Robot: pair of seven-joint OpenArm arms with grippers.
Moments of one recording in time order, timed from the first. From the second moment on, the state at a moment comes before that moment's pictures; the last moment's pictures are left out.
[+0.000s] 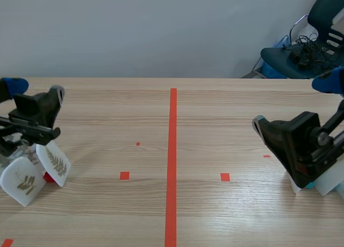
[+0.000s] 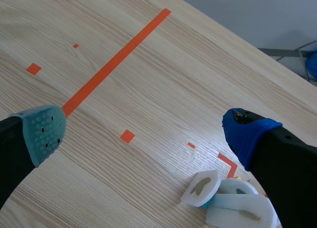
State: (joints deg) left arm 29.7 -19.1 -8.1 114.7 -15.1 -11.5 0.3; right arm -38.3 31.5 14.2 134.5 22.4 20.2 -28.0
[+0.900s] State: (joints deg) left arm 47.9 -24.5 -9.0 131.6 -25.4 -20.0 8.4; right arm -38.3 31.6 14.2 134.5 22.4 20.2 -27.8
